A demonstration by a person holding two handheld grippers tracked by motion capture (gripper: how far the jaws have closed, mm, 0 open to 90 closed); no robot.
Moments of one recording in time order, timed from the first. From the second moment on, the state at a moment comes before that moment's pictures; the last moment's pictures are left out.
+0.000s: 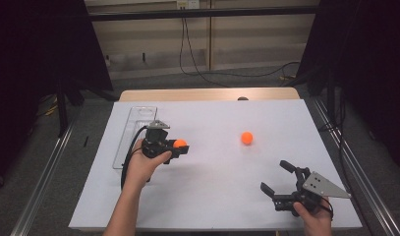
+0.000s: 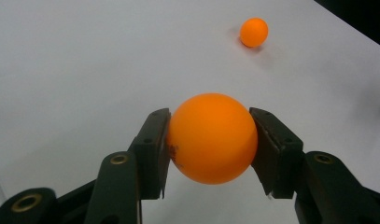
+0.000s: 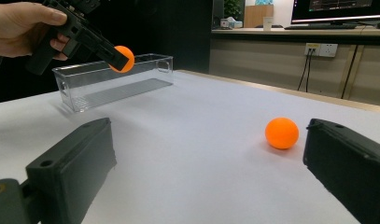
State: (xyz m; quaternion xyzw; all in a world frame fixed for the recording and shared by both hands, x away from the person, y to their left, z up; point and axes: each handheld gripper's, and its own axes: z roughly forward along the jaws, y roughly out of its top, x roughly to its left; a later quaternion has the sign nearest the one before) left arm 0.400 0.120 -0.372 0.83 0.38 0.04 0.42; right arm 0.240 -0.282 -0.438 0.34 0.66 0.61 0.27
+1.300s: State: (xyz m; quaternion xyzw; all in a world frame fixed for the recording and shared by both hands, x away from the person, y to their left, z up) left arm 0.403 0.138 -0.366 0.82 0.39 0.05 0.42; right arm 0.240 -0.282 -0.438 0.35 0.66 0.61 0.27
